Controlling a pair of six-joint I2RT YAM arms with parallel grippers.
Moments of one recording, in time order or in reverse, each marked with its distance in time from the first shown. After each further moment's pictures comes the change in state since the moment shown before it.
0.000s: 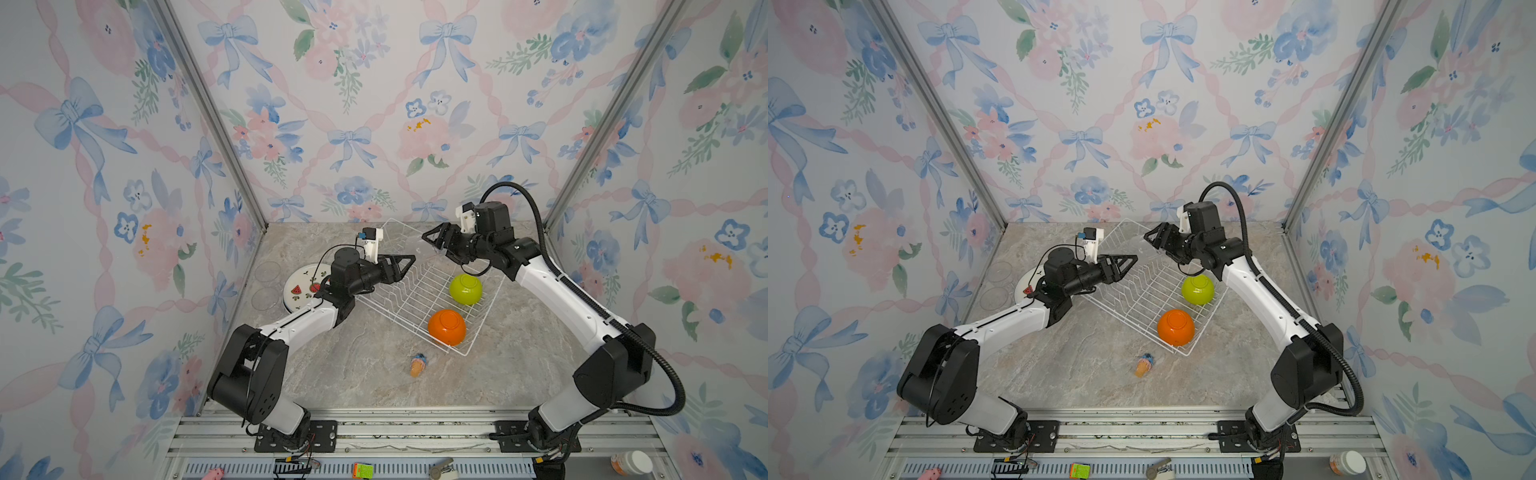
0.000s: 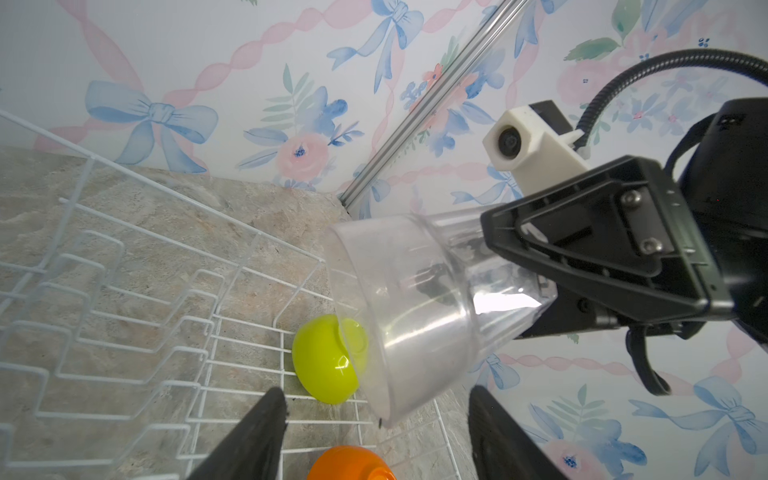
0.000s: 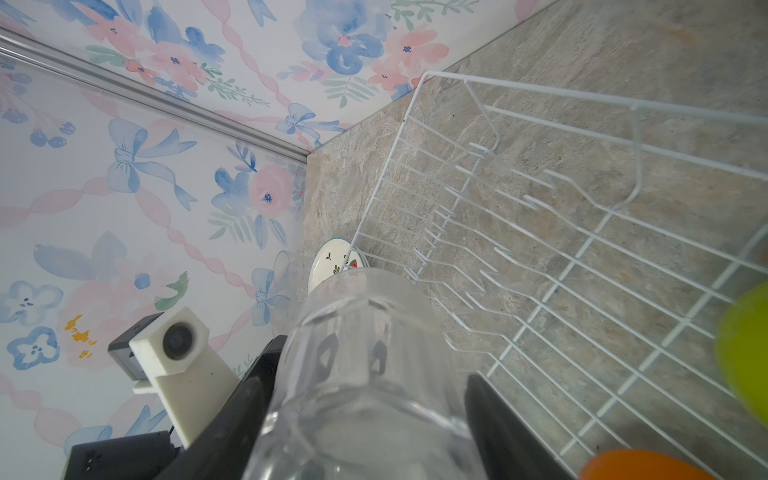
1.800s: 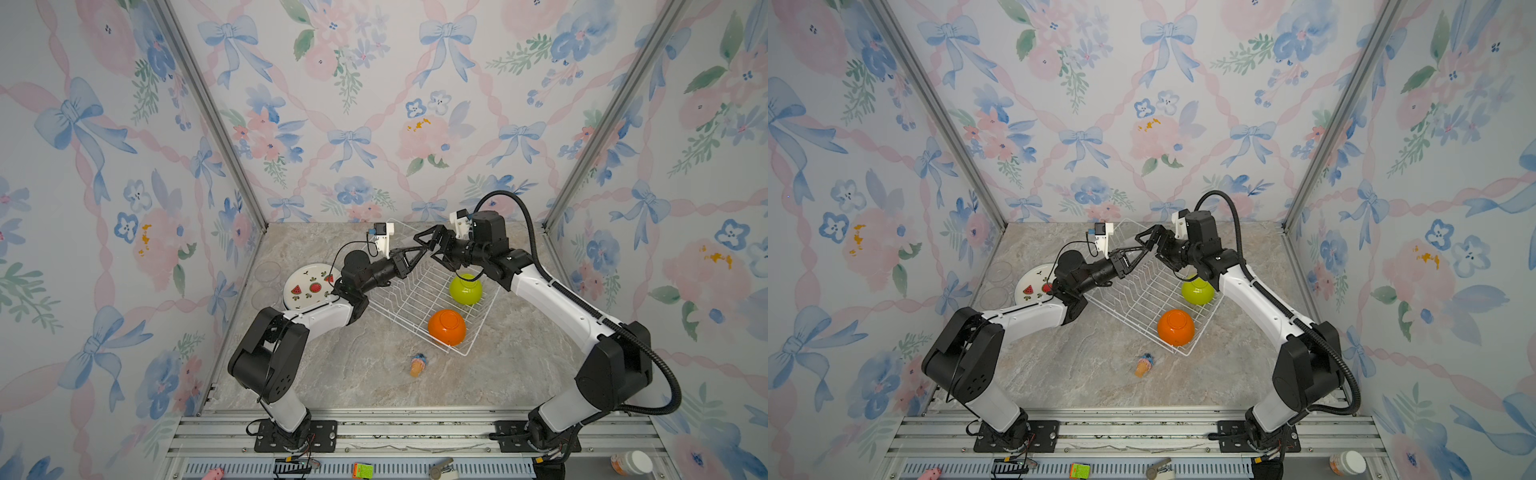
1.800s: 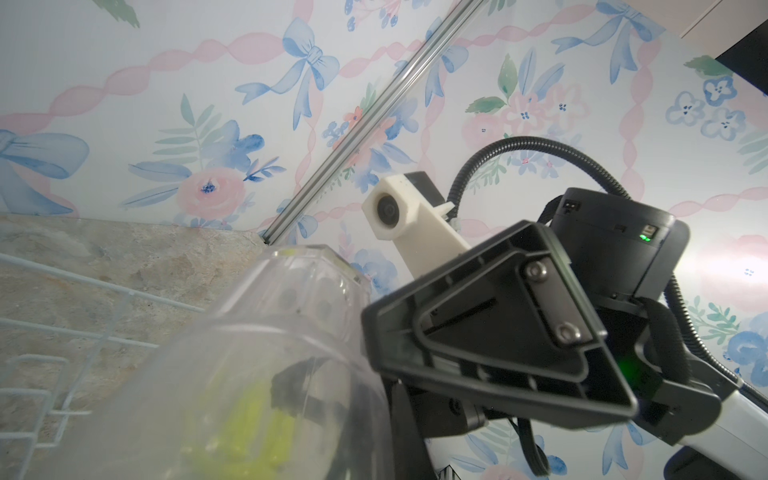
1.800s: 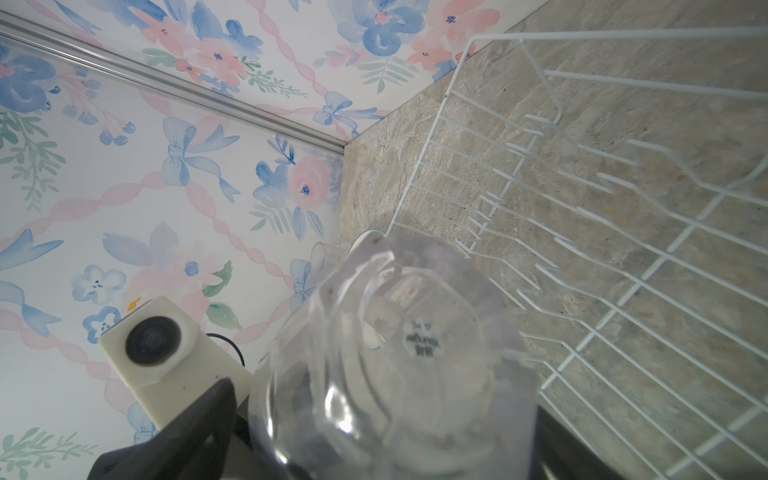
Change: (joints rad) left arm -0.064 0.133 0.042 0.341 0.014 -0.175; right arm 0.022 -0.014 -0.150 0.238 -0.076 0.092
